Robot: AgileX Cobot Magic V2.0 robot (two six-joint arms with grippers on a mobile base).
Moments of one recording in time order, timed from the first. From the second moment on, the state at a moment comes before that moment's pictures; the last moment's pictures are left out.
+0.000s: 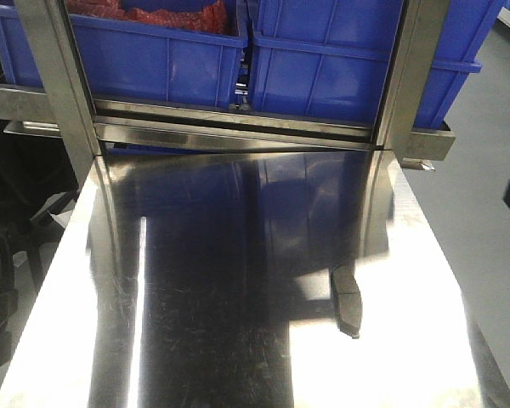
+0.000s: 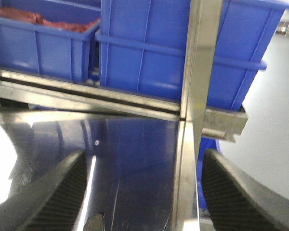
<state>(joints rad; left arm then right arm) -0.51 0.70 -0.62 0.29 0.72 -0.53 0.16 0.68 -0.64 0.01 0.32 0.00</state>
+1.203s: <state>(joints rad) -0.51 0.70 -0.62 0.30 0.72 -0.53 0.37 1.69 -1.10 0.01 0.73 0.18</state>
